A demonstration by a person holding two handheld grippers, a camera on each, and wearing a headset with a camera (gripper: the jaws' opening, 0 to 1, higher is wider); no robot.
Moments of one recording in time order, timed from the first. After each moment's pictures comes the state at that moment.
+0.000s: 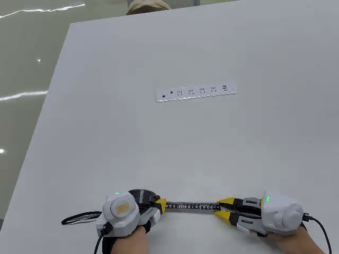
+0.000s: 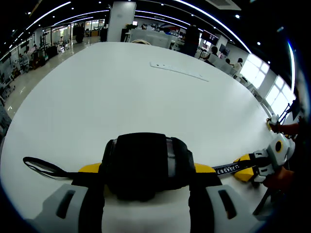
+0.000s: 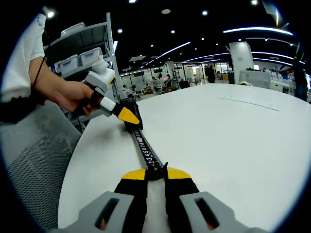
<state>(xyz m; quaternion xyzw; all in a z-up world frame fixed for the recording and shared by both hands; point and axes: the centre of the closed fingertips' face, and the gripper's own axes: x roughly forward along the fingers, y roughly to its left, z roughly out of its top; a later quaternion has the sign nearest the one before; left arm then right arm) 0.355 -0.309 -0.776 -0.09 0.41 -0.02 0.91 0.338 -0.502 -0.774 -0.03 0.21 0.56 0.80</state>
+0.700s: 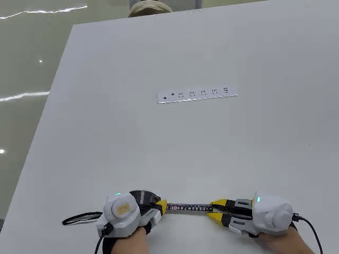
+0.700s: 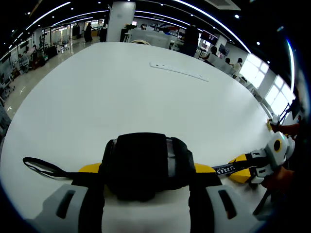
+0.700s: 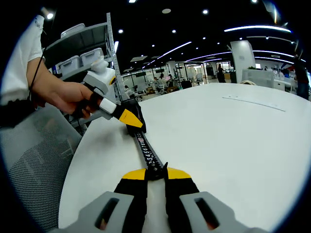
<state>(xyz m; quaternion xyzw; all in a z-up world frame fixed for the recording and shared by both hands) 0.355 -0.310 -0.776 -0.09 0.41 -0.02 0.91 0.339 -0.481 -0.775 -0.02 0.21 0.56 0.80</state>
